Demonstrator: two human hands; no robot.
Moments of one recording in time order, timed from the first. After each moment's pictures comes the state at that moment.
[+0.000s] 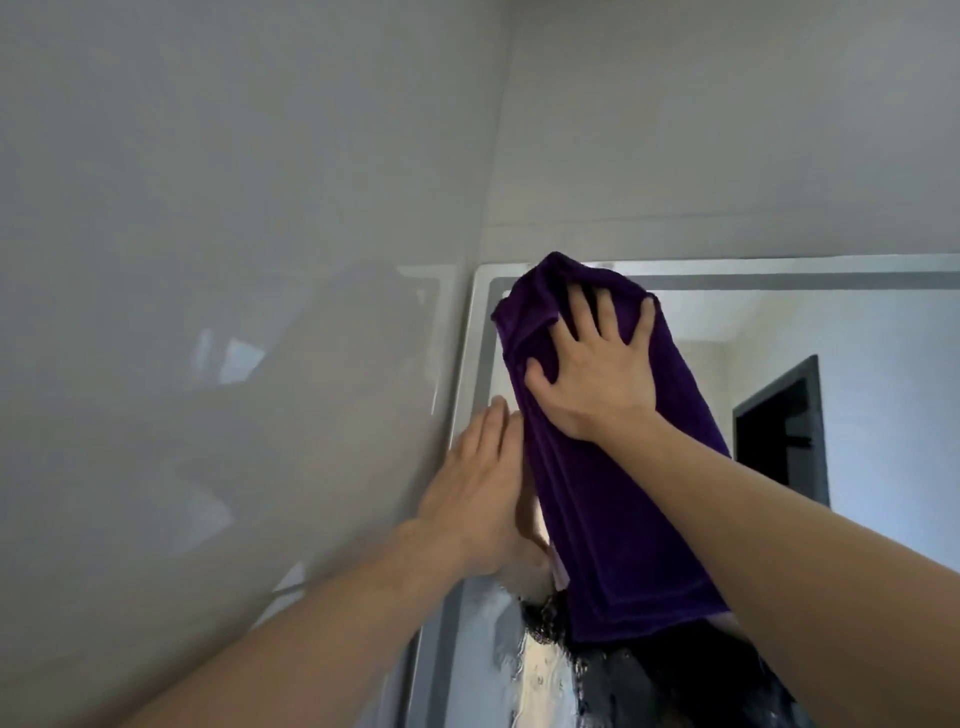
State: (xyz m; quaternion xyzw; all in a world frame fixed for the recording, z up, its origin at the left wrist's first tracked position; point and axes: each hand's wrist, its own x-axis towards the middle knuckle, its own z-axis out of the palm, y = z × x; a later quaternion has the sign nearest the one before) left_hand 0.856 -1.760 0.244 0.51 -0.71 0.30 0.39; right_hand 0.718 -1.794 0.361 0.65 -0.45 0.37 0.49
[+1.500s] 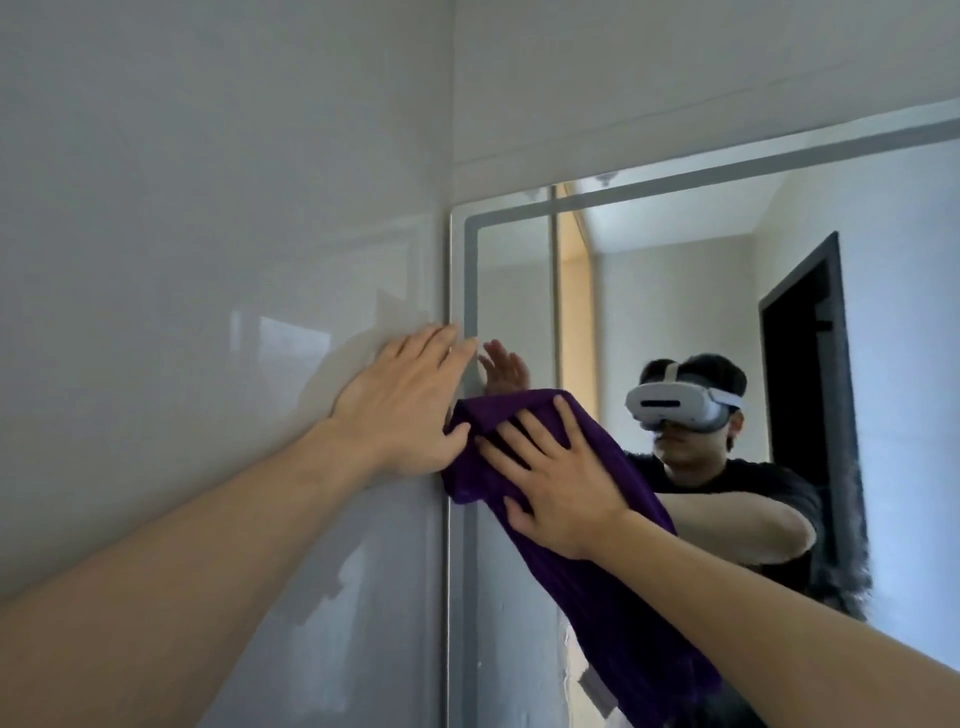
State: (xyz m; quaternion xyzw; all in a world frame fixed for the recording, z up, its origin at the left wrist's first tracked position) left_hand 0.896 -1.674 0.262 0.55 -0.68 0.43 0.20; right_hand 0.710 -1.791 0.181 0.80 -0.30 0.21 0.48
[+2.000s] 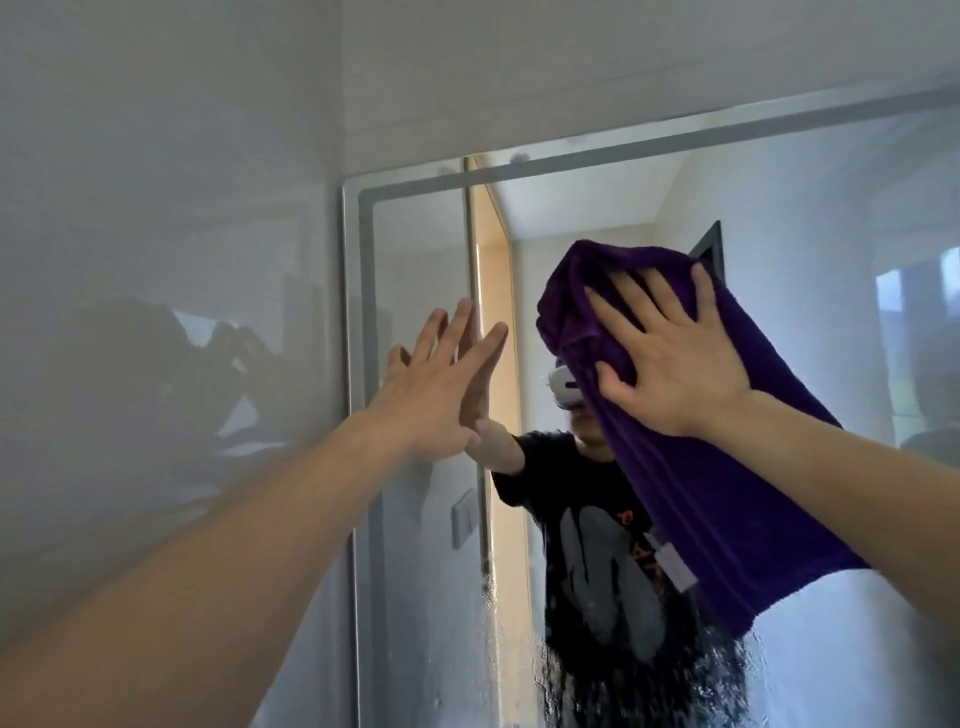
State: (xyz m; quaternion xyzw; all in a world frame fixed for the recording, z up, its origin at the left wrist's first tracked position) left_hand 0.797 -1.753 0.250 0.55 -0.73 0.33 0.25; right_hand 0.529 -1.762 0.259 0.65 -0.48 0.30 0.50
